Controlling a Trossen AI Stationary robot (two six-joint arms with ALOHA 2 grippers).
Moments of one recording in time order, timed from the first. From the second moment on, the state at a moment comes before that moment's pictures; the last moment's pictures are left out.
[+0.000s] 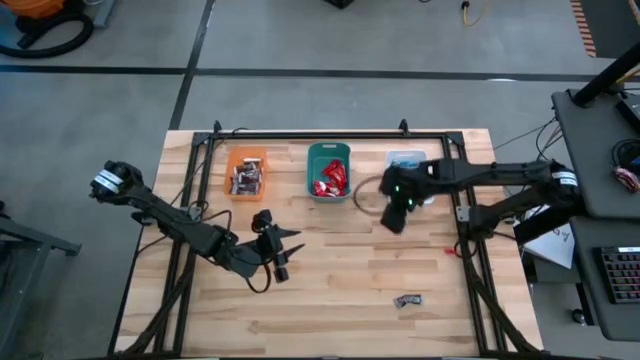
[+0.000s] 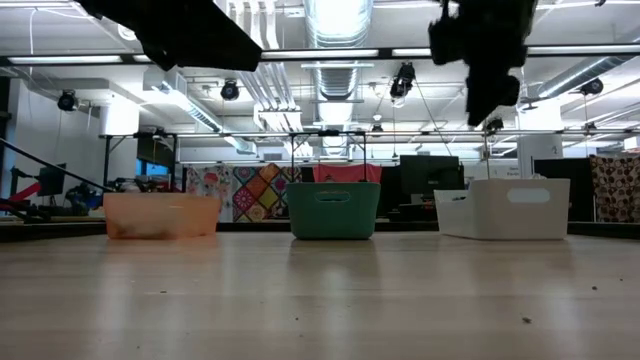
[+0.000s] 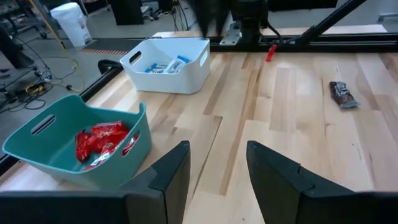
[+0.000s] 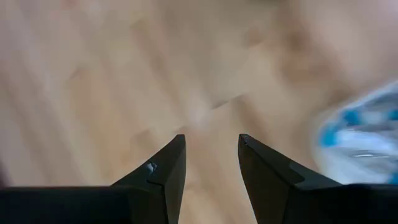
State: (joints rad) left arm -0.51 1.38 0.75 0.13 -0.82 -0.27; right arm -0.11 1.29 1.07 -0.92 -0.11 0.44
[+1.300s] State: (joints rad) left arm -0.51 1.38 0.75 0.17 -0.83 -0.27; right arm 0.73 1.72 1.04 -0.78 -0.13 0.89
